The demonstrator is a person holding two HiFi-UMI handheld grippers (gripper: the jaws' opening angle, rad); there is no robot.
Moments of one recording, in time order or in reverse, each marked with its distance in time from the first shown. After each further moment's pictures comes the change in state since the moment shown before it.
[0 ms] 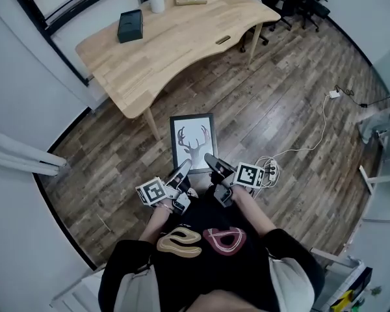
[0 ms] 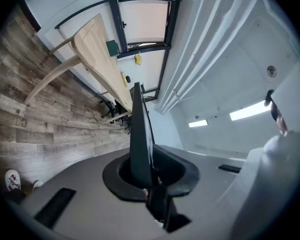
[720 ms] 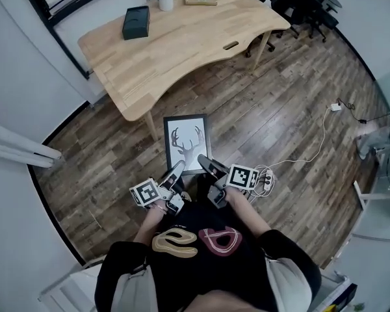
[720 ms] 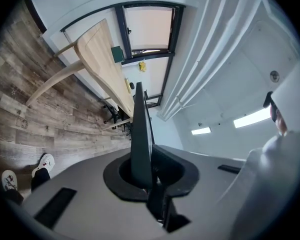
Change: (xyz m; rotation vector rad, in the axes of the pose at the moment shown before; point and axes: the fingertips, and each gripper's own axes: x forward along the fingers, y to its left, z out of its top) left arm 0.015 0.025 0.060 -0.083 -0.073 0.010; right arm 0.066 -0.011 0.025 -0.033 0.095 -0.059
